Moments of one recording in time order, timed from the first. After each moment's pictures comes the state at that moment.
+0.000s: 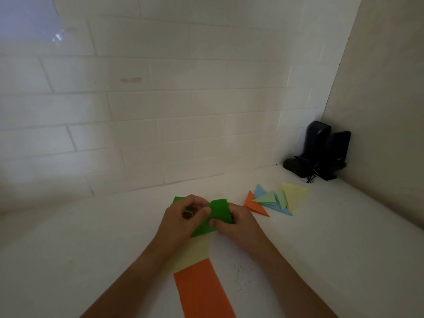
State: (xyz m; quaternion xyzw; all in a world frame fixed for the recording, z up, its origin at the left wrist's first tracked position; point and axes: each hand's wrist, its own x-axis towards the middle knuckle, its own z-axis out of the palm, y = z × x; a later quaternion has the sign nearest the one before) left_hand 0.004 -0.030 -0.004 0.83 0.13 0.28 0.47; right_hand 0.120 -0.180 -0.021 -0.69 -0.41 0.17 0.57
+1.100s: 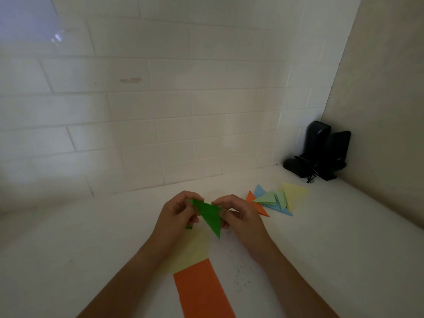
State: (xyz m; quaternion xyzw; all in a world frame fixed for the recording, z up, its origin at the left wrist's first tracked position) left_hand 0.003 -0.023 -0.003 0.74 0.15 0.26 0.61; right_hand 0.118 -0.184 -0.012 -0.64 -0.36 0.15 0.66
